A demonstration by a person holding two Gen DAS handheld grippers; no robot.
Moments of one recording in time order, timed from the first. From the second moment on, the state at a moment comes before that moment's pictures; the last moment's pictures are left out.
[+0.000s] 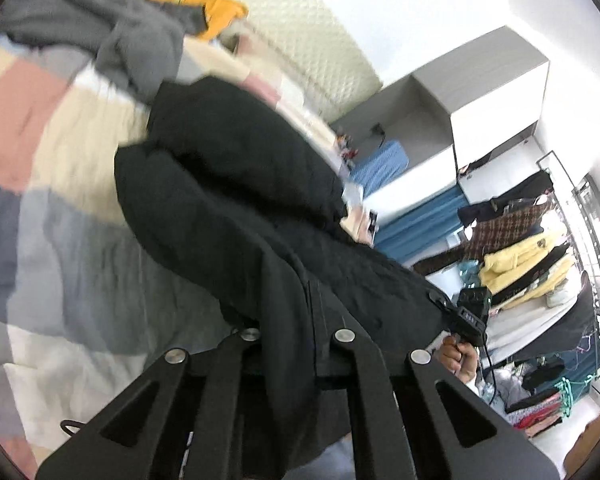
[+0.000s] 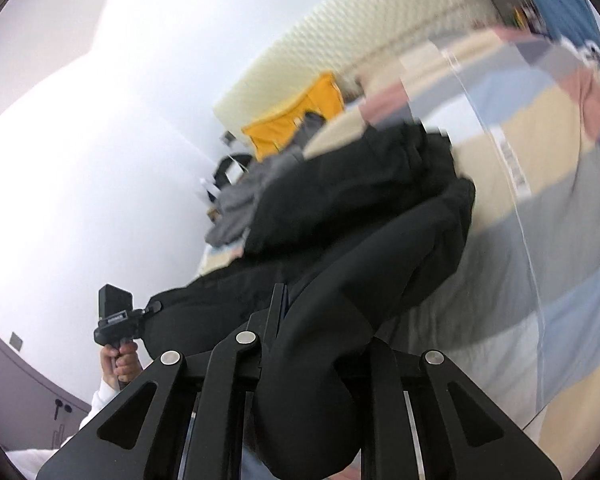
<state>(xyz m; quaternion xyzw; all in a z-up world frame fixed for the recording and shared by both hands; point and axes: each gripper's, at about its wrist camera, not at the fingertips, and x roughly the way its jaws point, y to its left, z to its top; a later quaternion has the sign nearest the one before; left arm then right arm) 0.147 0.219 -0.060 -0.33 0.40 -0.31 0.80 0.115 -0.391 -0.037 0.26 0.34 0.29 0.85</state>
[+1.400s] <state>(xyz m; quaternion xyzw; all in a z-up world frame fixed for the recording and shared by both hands) 0.146 0.227 0.023 -0.30 0.42 -0.18 0.84 0.113 -0.409 0.029 0.33 0.23 0.22 0.89</state>
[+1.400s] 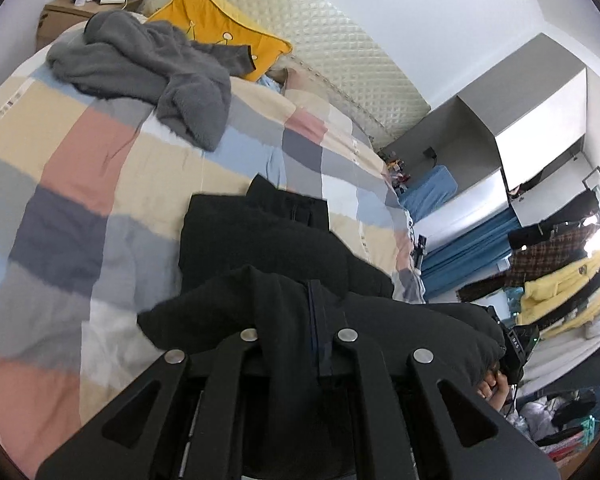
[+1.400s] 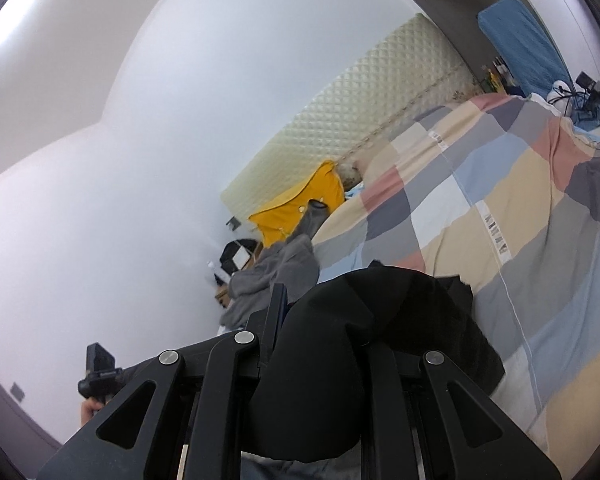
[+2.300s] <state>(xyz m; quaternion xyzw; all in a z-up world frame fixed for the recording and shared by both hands) 0.344 0.164 -0.069 -0.20 0.50 -0.03 0.84 0.339 -0.419 -0.137 0.34 0.40 0.14 0.84</state>
